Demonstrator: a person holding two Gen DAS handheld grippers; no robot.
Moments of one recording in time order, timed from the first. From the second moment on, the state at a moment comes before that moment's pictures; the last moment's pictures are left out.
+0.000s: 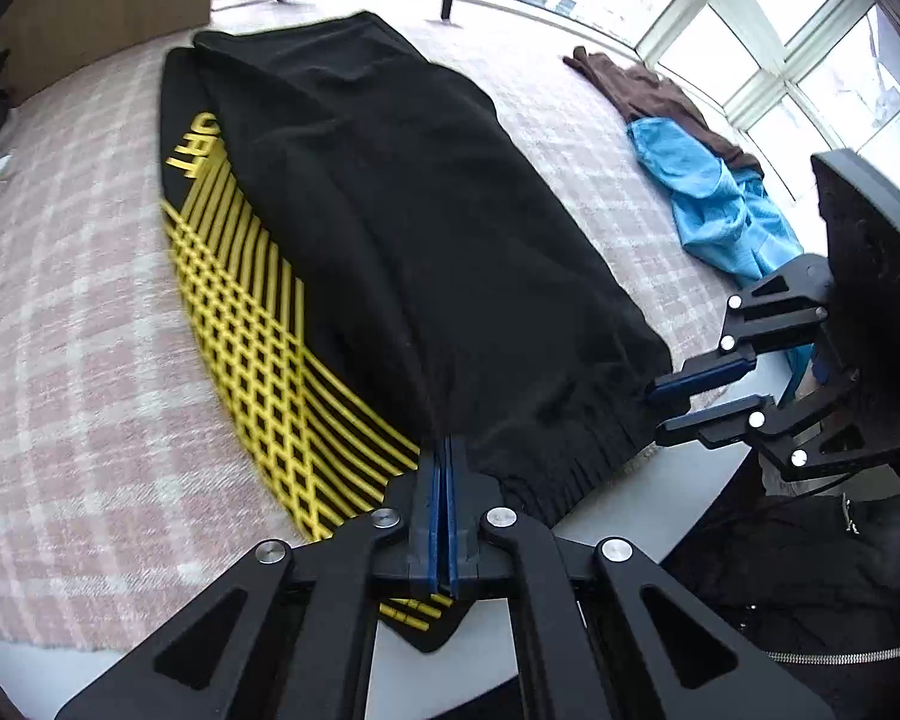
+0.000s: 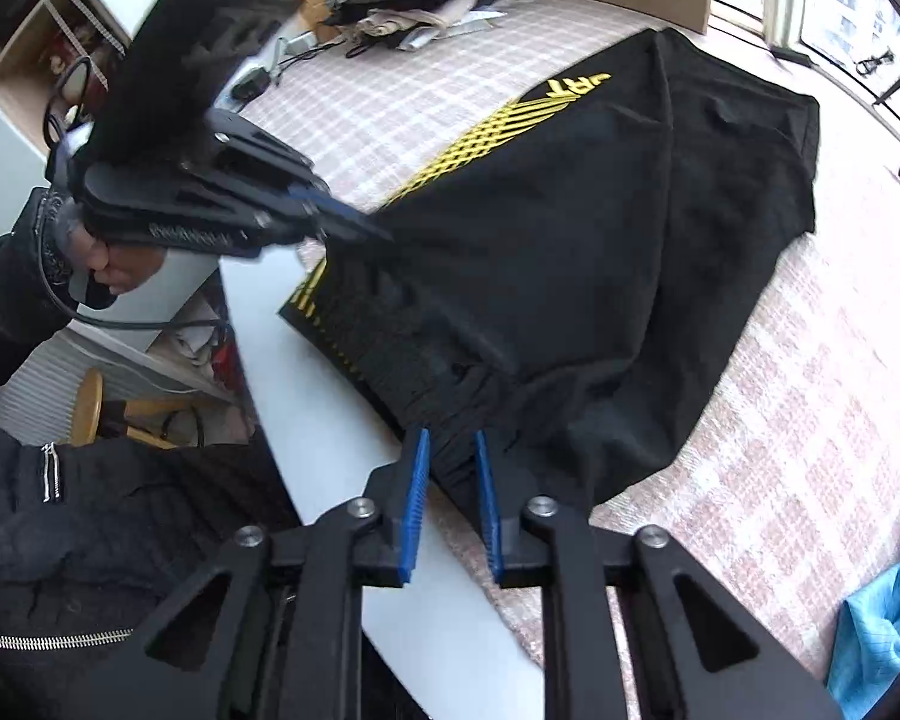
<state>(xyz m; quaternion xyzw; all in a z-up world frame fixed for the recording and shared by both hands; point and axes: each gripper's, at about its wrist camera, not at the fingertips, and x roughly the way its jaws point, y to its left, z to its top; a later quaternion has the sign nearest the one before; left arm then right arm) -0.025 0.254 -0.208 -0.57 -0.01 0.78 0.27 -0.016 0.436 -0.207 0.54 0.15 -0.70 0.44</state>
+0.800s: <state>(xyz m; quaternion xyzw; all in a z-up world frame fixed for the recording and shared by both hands) 0.003 0.393 -0.209 -0.54 0.11 0.74 0.39 -0.200 0.524 -0.188 0.57 -0.06 -0.76 0.31</state>
